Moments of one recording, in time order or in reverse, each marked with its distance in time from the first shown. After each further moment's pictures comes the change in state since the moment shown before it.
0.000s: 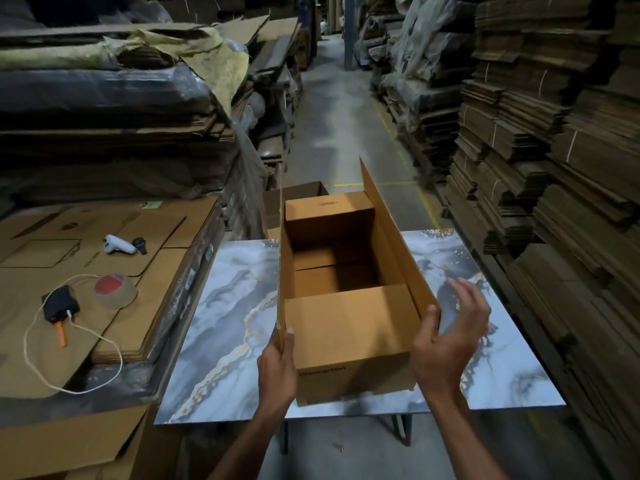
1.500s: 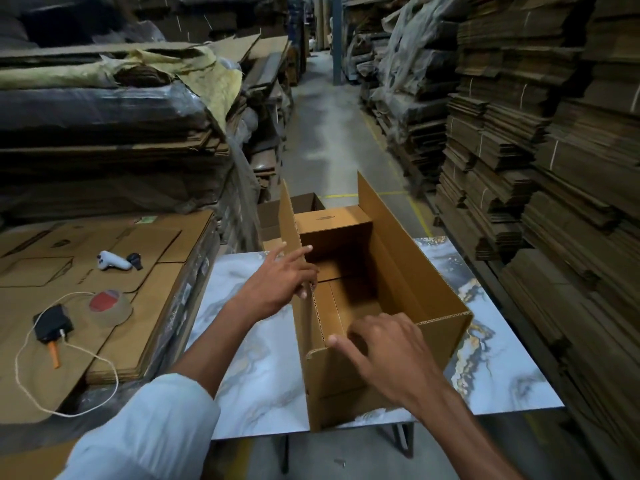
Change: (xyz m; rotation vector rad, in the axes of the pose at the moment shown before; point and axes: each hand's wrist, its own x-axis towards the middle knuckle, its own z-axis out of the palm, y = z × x) left_hand 0.128 0.117 -0.030 1.165 -0.411 1.225; right_hand 0.010 -0.083 -0.003 -0.427 -1.003 -0.256
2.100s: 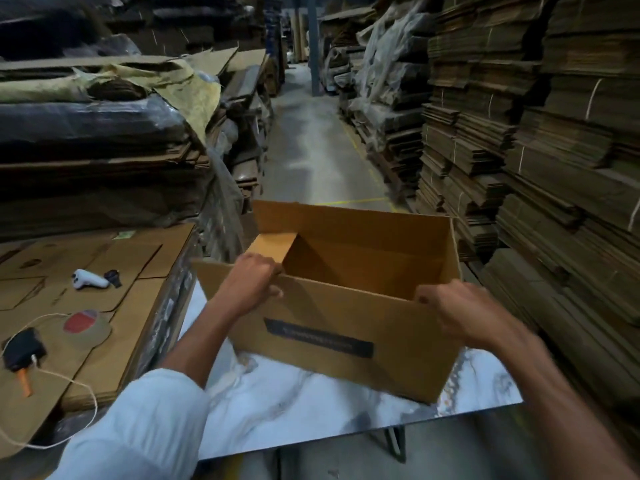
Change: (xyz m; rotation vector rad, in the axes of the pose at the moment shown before) left_hand 0.010 -0.019 -0.008 0.035 -0.068 -0.230; right_hand 0.008 0.093 -0.083 -0.294 -0.278 0.250
